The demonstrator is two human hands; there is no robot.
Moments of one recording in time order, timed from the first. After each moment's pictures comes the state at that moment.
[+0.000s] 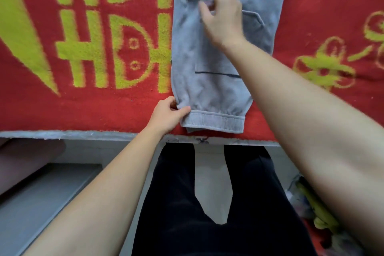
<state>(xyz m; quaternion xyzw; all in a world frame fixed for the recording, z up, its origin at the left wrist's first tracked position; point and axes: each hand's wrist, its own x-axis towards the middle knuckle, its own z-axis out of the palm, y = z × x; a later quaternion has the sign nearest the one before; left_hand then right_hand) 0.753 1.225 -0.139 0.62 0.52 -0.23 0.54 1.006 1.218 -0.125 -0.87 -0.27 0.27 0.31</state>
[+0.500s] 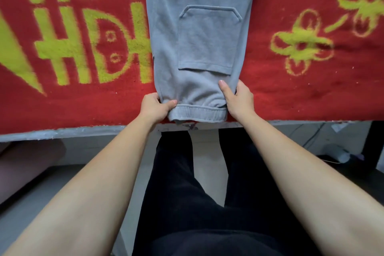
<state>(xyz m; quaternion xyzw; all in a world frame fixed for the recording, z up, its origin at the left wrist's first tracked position) 0.760 1.203 -0.138 0.58 0.59 -0.23 0.52 0.899 1.009 -0.149 -0.87 0.03 0.40 0.29</state>
